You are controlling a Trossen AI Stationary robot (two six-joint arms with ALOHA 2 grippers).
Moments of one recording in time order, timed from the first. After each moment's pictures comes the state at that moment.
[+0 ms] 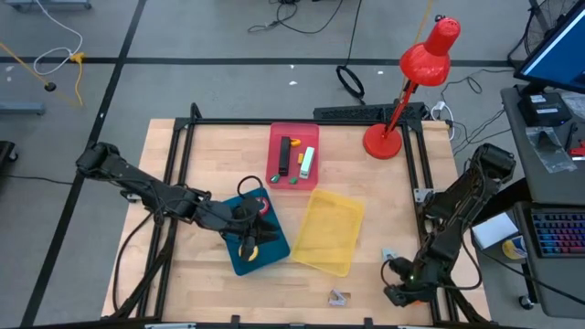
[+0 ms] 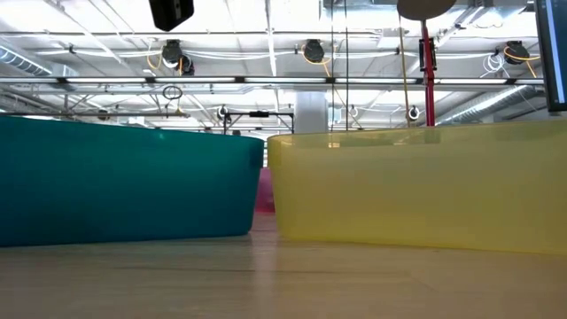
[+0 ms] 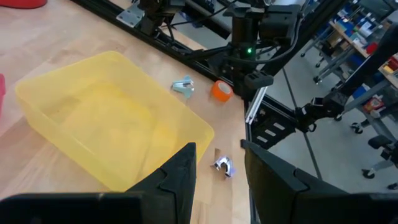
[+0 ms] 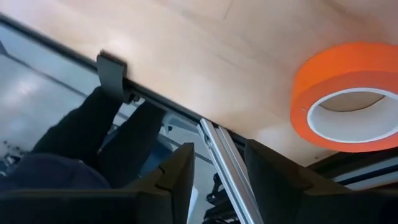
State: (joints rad) left arm -0.40 1.30 0.92 0.03 -0.24 -0.68; right arm 1.07 1.35 0.66 -0.24 -0.26 2.30
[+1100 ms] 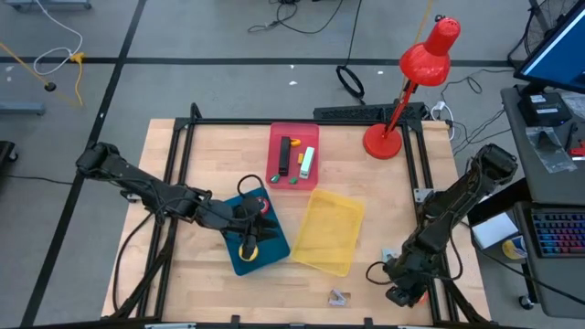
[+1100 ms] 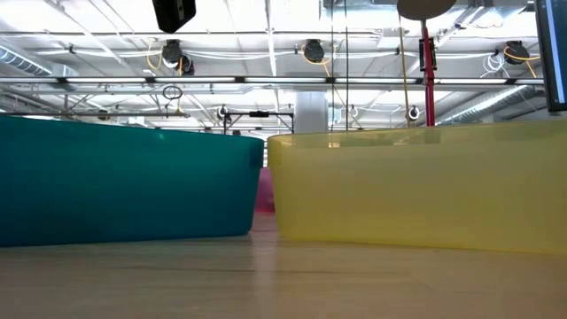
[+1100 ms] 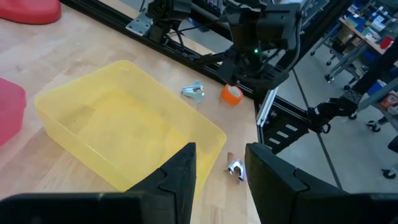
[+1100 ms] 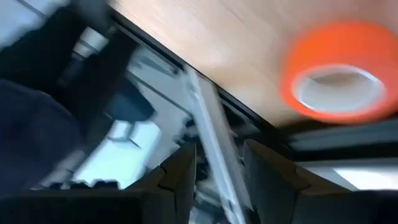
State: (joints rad) left arm -0.39 1.30 0.92 0.03 -0.26 -0.62; right arm 0.87 1.34 0.66 -0.26 -0.66 1.93
